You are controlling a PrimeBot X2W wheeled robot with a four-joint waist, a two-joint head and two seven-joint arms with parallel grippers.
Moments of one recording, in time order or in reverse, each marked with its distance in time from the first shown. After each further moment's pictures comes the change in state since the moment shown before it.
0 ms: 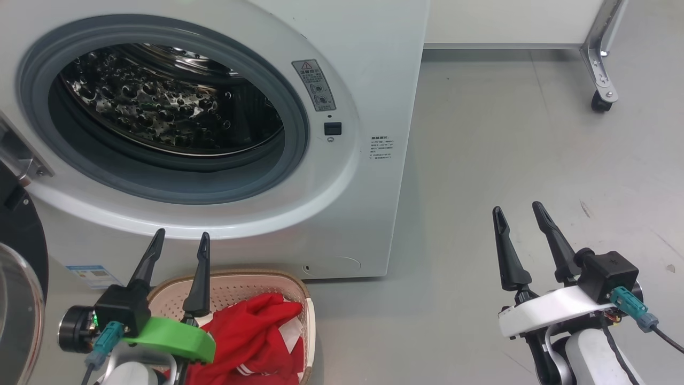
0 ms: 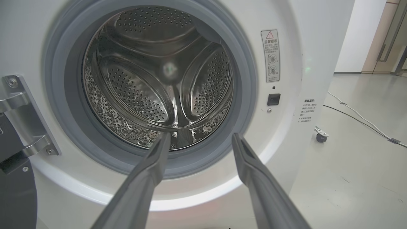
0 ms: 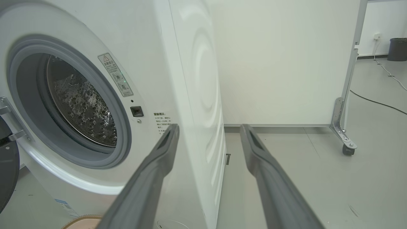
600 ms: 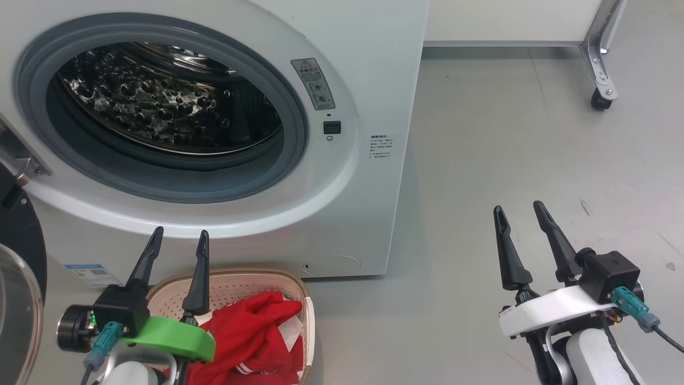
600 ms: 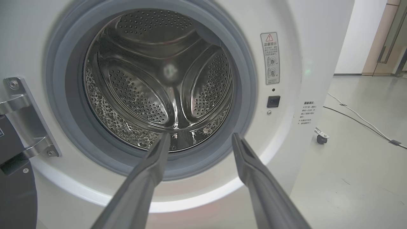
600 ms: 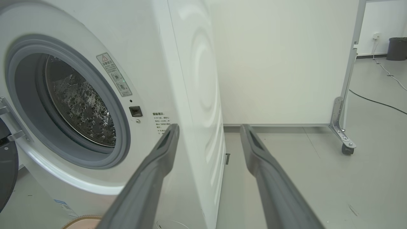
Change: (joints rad) left arm 0.006 0.000 -0.001 -0.017 -0.001 0.010 0.000; right arm 0.001 0.000 -0.002 -0.004 0.000 0.000 0.000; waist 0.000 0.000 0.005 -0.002
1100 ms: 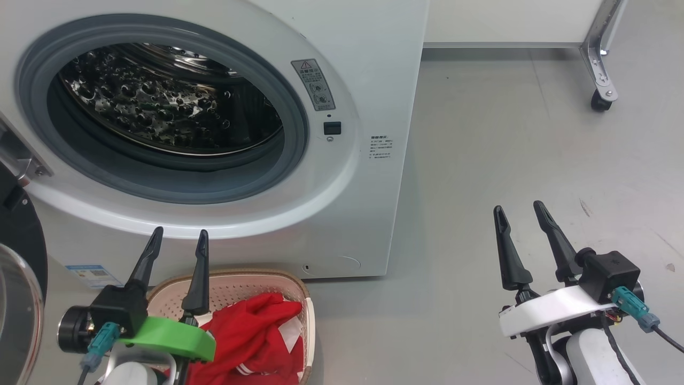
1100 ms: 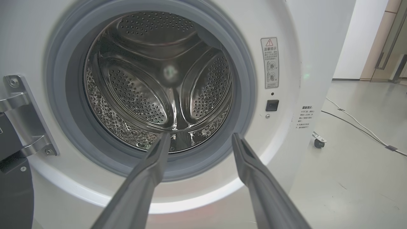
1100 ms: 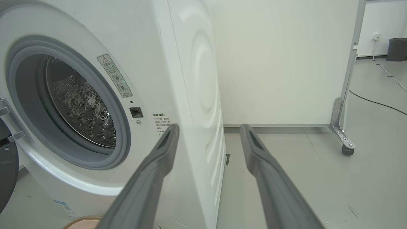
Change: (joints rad) left arm 0.002 0.000 -0.003 -0.008 -0.026 0.000 0.000; right arm 0.000 0.000 -0.001 -0.001 0.000 0.000 0.000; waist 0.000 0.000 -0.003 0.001
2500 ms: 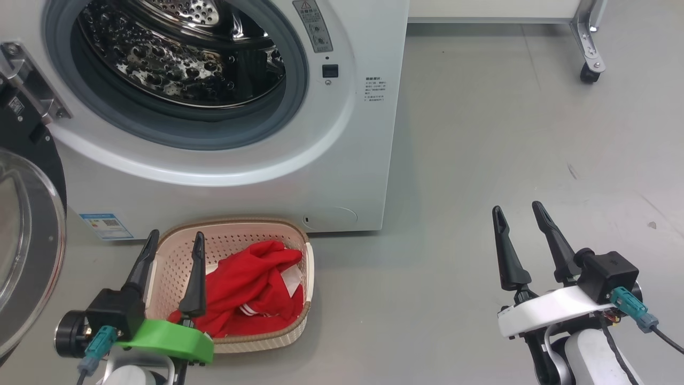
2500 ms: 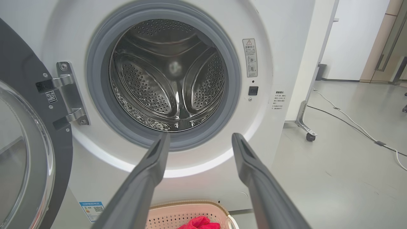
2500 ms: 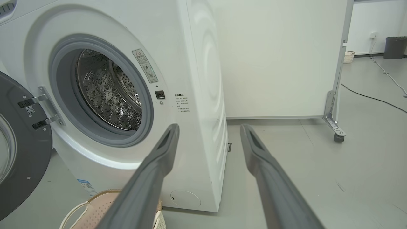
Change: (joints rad) left arm 0.013 0.000 0.004 -0.010 -0.013 0.010 0.000; right arm 0.000 0.005 0.000 0.001 0.000 0.000 0.000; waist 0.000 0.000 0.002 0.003
